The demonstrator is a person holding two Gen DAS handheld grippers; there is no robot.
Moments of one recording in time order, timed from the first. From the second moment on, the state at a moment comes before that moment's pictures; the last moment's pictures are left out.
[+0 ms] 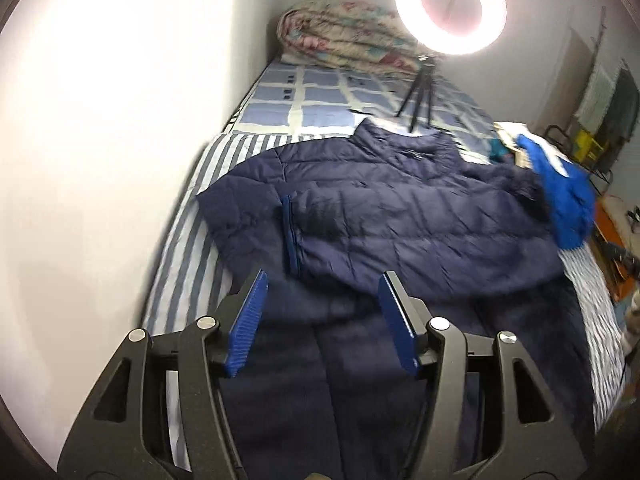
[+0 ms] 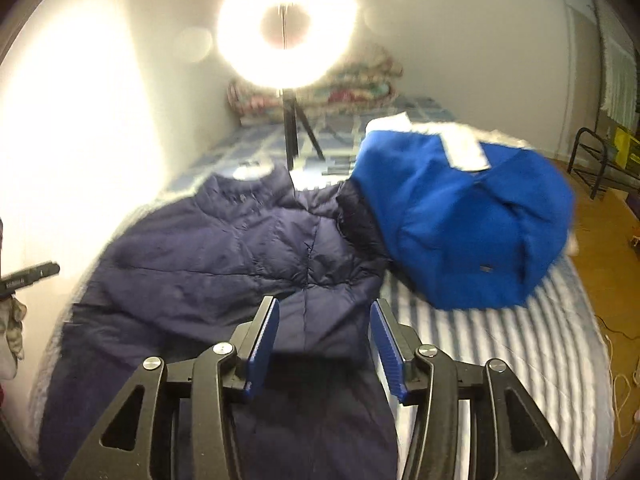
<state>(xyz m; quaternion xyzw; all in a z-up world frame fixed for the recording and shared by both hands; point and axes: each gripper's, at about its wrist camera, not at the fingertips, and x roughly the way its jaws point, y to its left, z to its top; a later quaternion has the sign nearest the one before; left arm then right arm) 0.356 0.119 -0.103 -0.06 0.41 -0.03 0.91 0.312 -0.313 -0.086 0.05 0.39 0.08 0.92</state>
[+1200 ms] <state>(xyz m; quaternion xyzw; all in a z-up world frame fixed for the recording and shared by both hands) 0.056 0.159 -0.228 -0.26 0.57 -0.01 0.77 0.045 -0.366 -0.188 0.16 0.60 0.09 0.78</state>
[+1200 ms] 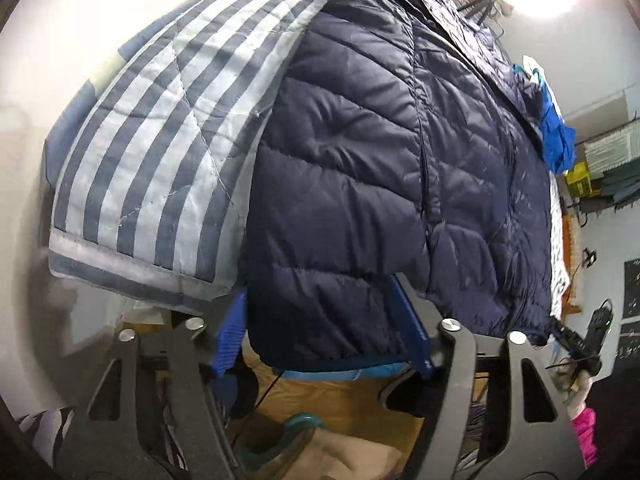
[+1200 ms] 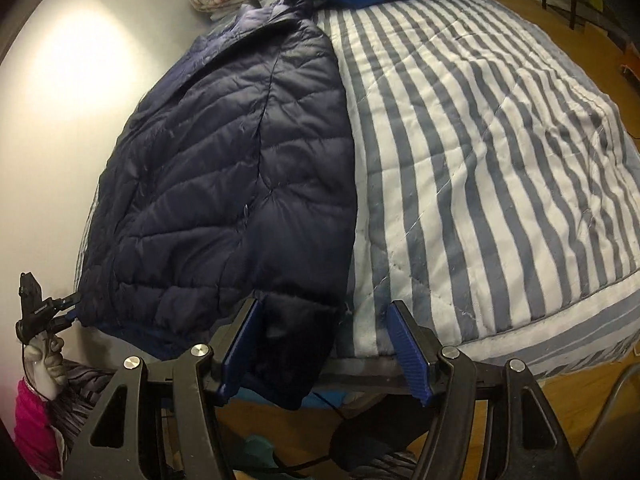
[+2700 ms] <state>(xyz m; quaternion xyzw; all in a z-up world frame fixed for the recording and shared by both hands) -0.015 0.180 -0.042 -0.29 0.37 -0.07 0.88 -0.022 -0.359 -0.021 0.25 0.37 0.22 0.87</state>
